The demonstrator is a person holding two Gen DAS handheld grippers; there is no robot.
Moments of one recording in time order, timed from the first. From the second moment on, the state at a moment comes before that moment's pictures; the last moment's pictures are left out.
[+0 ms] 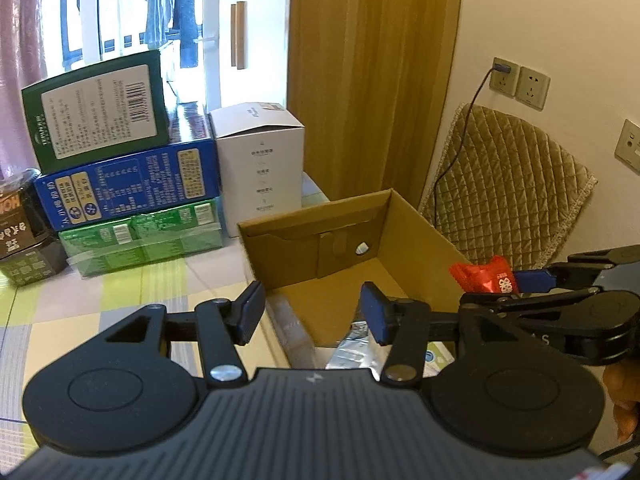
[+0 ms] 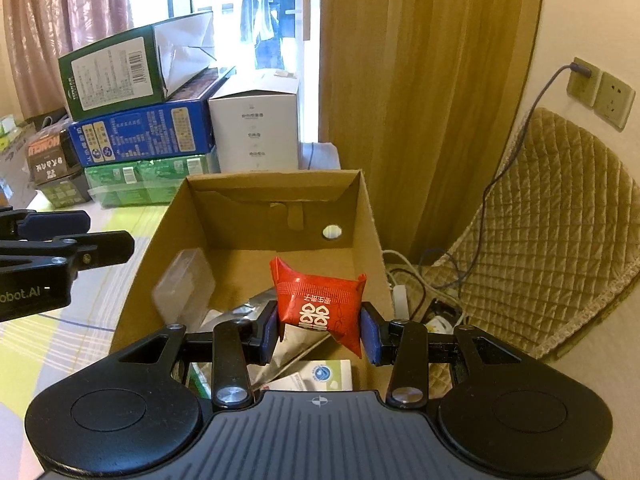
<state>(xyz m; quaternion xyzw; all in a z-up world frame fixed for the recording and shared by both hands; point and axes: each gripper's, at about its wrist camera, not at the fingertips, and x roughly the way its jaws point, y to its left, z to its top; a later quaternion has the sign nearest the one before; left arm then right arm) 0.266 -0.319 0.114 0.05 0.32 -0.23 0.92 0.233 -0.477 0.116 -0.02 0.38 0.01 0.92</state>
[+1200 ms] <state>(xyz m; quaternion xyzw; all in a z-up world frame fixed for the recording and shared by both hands) 0.213 -0.246 0.122 0.01 0.31 -0.17 0.94 0.196 -0.449 0.137 -0.01 0.39 0.04 0.92</state>
